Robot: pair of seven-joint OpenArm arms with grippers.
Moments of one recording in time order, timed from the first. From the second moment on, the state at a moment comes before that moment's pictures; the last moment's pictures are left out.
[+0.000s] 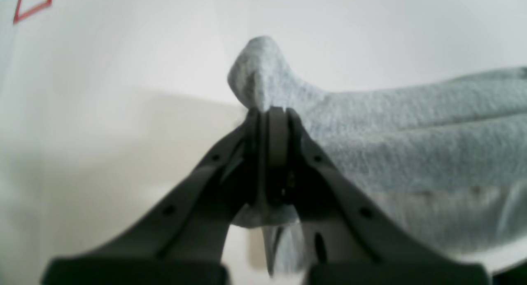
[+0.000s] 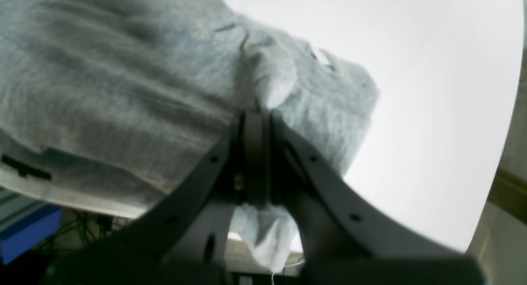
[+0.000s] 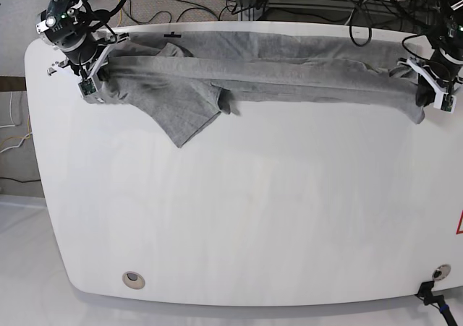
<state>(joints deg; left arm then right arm) 23.0 -15.4 -41.8 104.7 -17.9 -42.5 40.8 -26.2 10.3 32.0 113.0 12.7 41.0 -53.7</state>
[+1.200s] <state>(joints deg) 16.5 -11.3 -37.3 102.1 -13.0 -41.8 40.8 -17.3 8.6 35.4 112.4 13.8 40.5 -53.2</state>
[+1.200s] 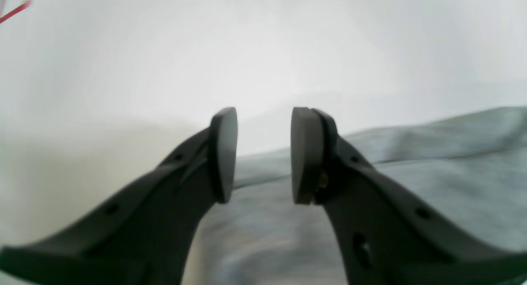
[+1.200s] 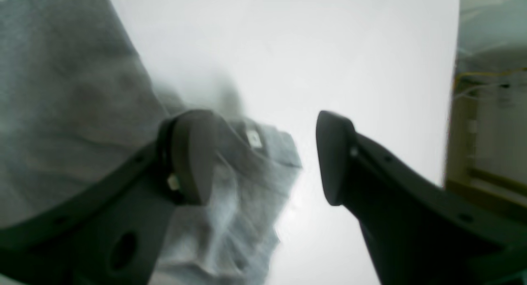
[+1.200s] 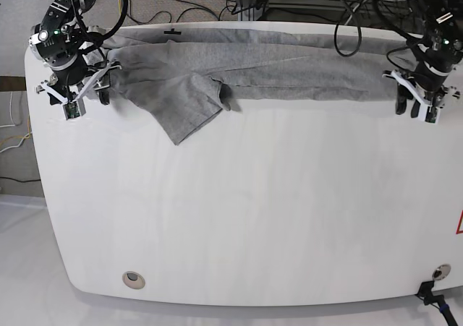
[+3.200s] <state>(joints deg) 23.5 -12.7 -34.2 104.8 -13.2 -41.9 40.8 -5.0 3.6 13.1 86.0 21.3 40.5 -52.4</state>
